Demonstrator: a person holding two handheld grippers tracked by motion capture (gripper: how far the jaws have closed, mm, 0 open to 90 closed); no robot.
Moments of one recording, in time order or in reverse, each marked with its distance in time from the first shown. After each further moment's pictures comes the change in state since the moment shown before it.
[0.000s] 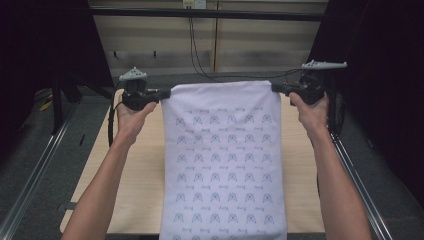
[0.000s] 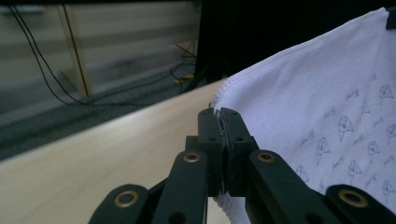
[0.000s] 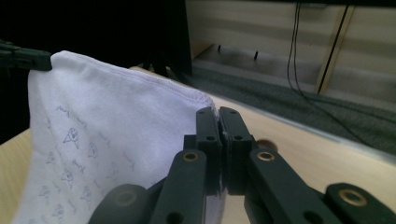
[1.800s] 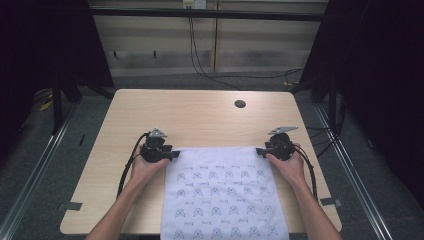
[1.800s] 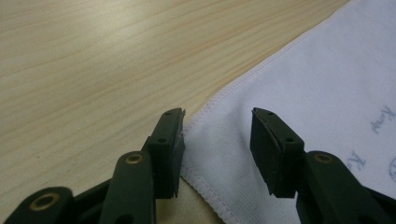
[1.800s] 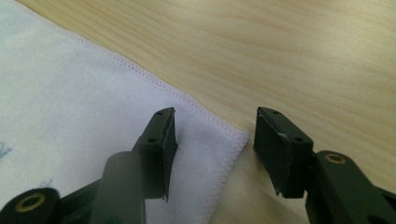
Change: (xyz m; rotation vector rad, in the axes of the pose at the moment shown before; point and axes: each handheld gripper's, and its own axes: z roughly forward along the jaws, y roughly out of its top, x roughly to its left) left arm -0.019 -0.178 0.050 0.379 0.019 -0.037; right arm 0.002 -0.196 0.077 0.391 -0.131 -0.035
